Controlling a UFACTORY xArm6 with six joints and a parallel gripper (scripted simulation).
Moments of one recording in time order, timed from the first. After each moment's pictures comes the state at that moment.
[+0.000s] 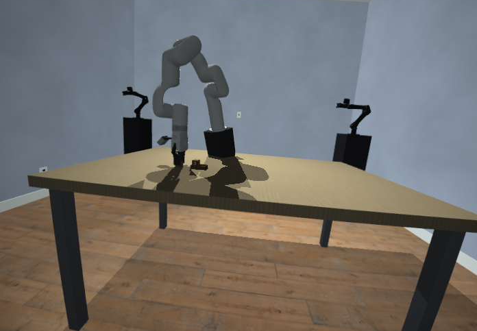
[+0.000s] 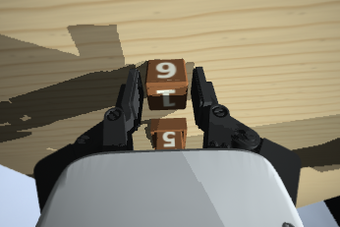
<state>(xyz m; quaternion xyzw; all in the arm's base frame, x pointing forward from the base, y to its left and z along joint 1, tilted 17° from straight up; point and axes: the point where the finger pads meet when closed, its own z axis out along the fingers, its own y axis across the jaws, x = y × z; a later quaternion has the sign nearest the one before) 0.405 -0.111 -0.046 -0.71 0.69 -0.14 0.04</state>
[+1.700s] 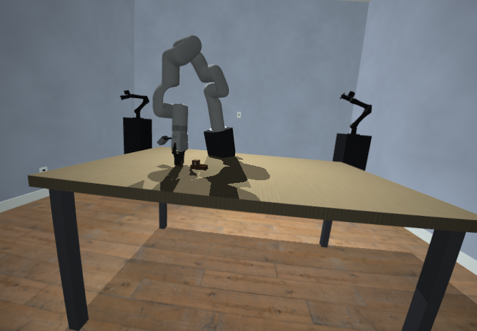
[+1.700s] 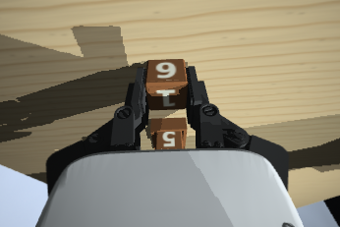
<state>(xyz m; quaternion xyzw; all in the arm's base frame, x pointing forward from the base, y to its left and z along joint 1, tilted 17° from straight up) 0.404 -0.111 -0.046 -0.71 0.69 -0.14 0.04</state>
